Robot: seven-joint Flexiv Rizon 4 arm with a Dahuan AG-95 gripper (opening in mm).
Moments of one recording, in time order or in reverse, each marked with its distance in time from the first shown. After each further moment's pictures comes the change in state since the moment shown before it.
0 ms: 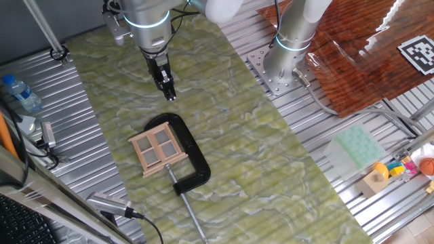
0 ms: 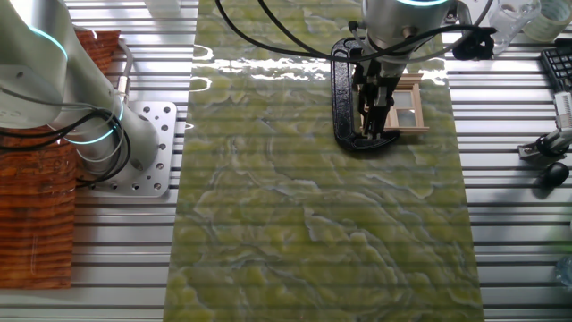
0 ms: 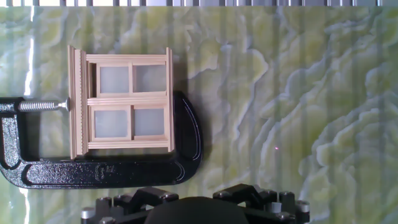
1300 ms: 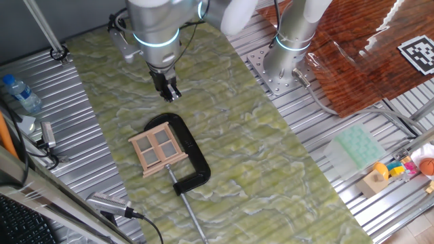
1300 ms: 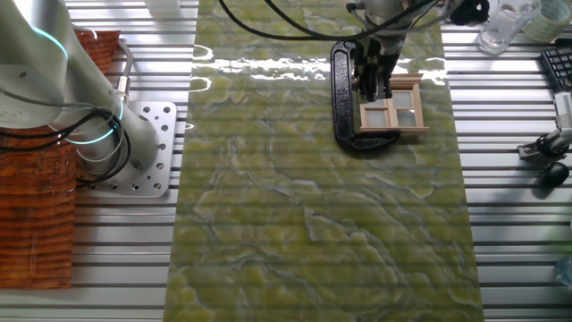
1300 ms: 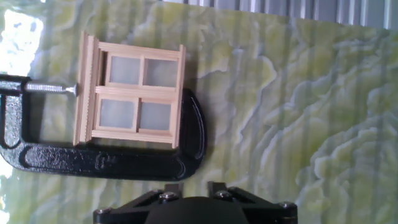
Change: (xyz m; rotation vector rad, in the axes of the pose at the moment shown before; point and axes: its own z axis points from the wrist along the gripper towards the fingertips) arm -0.004 0.042 0.015 0.048 -0.006 -0.089
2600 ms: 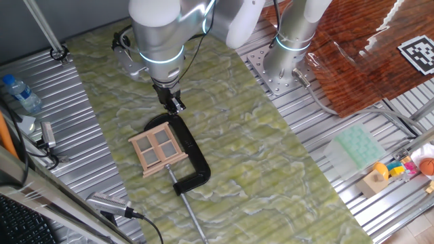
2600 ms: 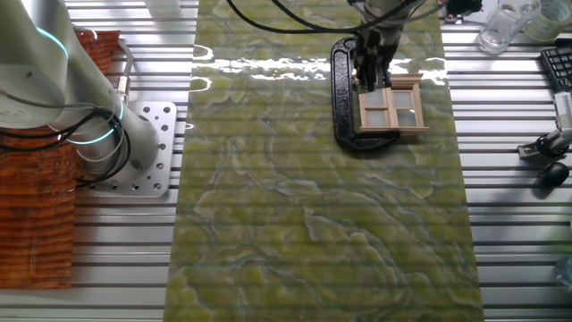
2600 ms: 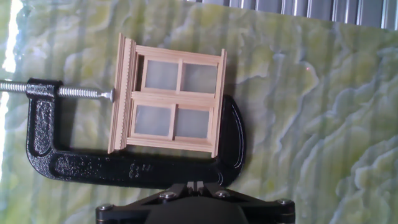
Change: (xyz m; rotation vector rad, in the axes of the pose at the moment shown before) arm -0.007 0.021 0.013 -0.017 0.000 -0.061
